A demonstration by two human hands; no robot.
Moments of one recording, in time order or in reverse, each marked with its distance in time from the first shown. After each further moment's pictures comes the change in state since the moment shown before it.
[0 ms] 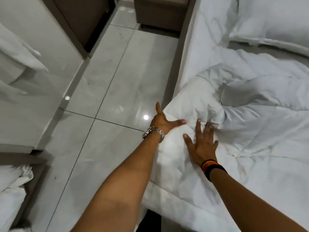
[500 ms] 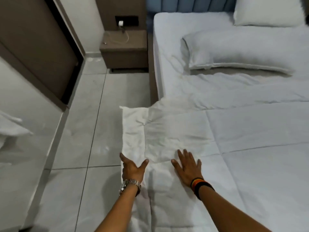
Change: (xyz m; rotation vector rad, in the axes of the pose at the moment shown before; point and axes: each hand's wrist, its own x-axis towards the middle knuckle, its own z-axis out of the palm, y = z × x) left_hand -0.039 -0.075 -0.114 0.034 0.144 -0.001; right_hand -0.029 -0.078 0.035 -0.030 -0.112 0.168
